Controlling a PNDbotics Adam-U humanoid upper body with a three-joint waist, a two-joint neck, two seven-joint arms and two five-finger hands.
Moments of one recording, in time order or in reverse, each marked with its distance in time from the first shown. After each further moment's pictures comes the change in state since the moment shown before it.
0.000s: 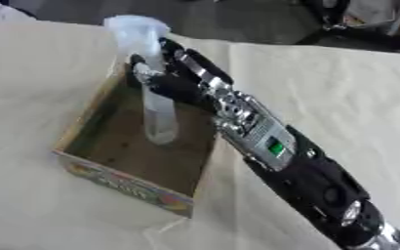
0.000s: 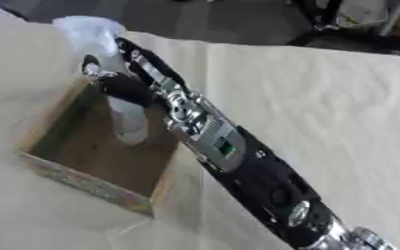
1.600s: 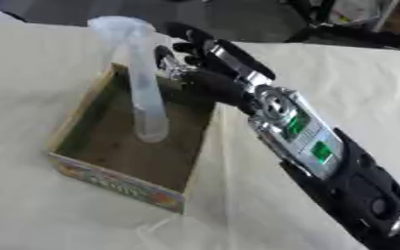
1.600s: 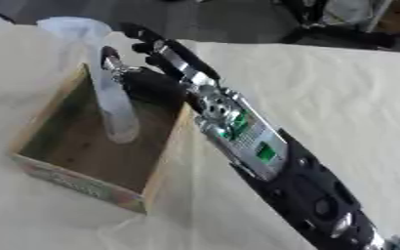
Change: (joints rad) left arm 0.027 0.007 0.007 0.000 -0.010 -0.001 0.007; right arm 0.126 -0.130 -0.023 -0.298 -0.054 0.090 0.015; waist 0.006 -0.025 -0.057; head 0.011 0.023
